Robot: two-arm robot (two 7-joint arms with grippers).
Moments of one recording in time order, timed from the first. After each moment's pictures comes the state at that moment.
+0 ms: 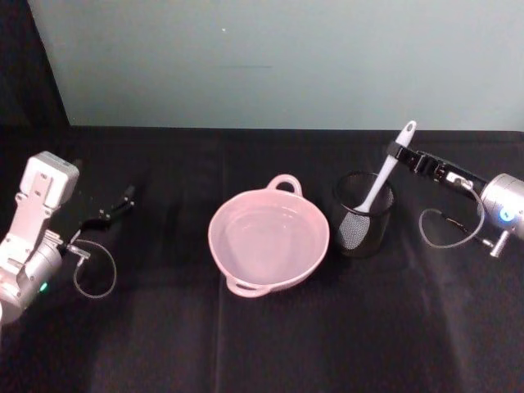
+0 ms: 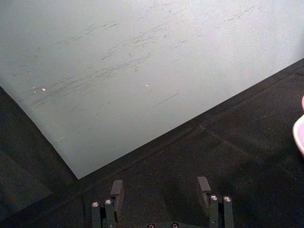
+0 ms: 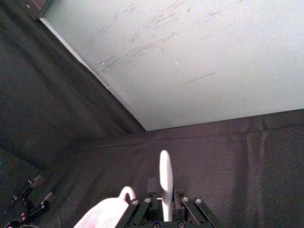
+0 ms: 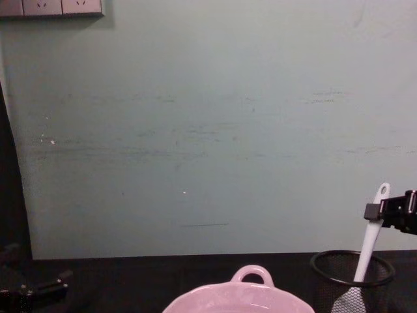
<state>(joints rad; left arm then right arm) -0.20 0.60 0.45 -1.41 -0.25 -0.12 0.03 0.38 0.51 -0.29 -1.35 1.01 0.41 0.33</state>
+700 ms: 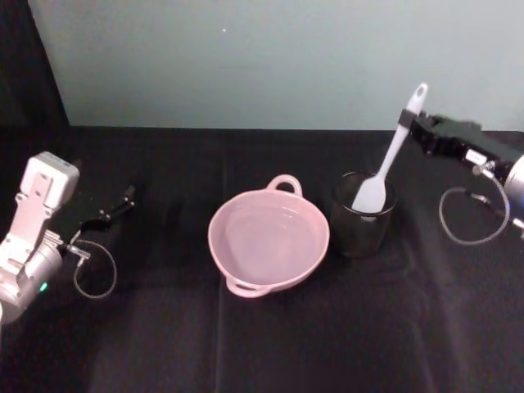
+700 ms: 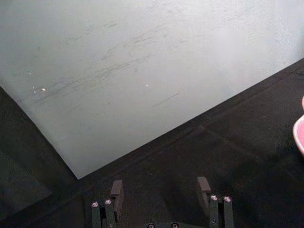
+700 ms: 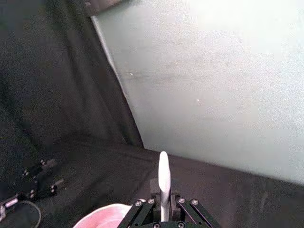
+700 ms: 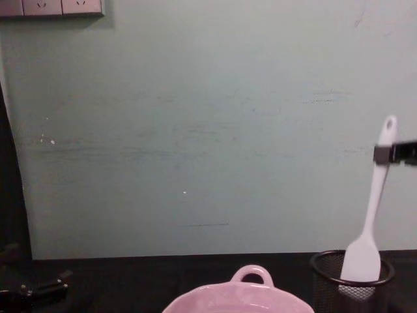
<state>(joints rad) -0.20 0.60 0.45 -1.41 -0.25 -0.12 0.03 0.32 0.66 -0.31 -1.62 0.91 0.30 0.31</state>
